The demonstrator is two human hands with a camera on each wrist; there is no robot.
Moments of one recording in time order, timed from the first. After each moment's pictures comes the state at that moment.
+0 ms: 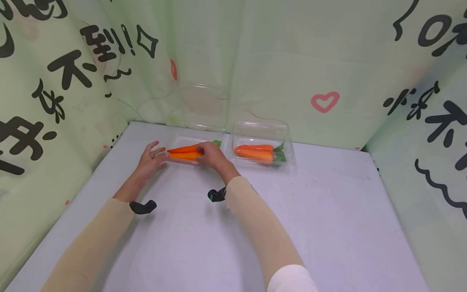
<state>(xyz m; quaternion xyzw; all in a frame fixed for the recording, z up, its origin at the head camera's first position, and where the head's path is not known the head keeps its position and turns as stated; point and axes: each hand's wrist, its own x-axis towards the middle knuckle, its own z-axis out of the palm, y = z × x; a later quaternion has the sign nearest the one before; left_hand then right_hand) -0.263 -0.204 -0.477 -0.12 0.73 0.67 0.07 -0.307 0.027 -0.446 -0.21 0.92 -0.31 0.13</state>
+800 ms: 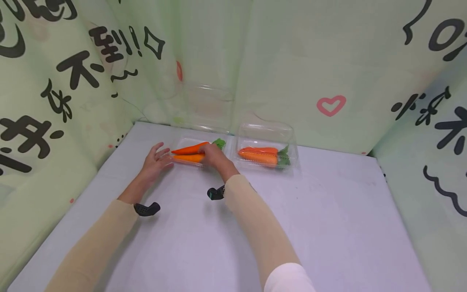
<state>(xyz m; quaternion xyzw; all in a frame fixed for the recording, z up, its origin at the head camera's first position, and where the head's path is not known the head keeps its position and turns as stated) -0.257 -0.203 -0.480 -0.10 0.70 0.70 0.06 -0.315 0.015 -0.444 -0.22 0.93 -0.24 0.17</state>
